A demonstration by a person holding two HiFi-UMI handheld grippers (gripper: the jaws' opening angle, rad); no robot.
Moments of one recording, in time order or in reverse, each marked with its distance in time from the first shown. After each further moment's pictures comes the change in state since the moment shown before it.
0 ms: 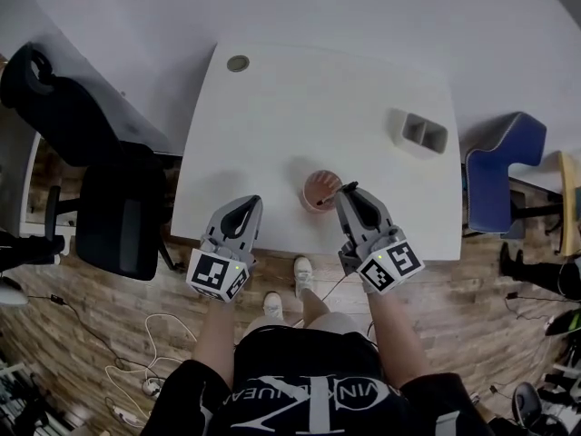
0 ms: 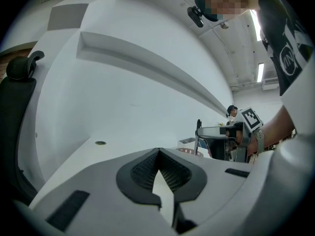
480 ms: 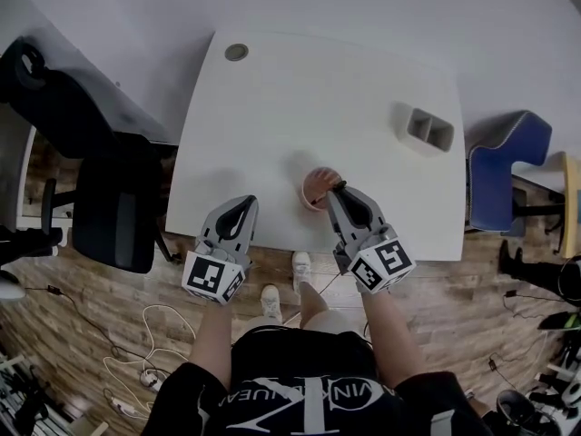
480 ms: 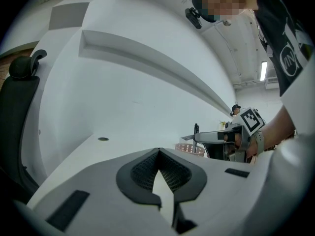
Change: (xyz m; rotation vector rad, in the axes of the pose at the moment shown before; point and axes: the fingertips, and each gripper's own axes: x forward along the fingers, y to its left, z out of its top) left arm -0.002 0.005 -0.013 -0.013 0.030 0.027; right arm 0.015 -0.002 -0.033 -0.032 0.099 -0.002
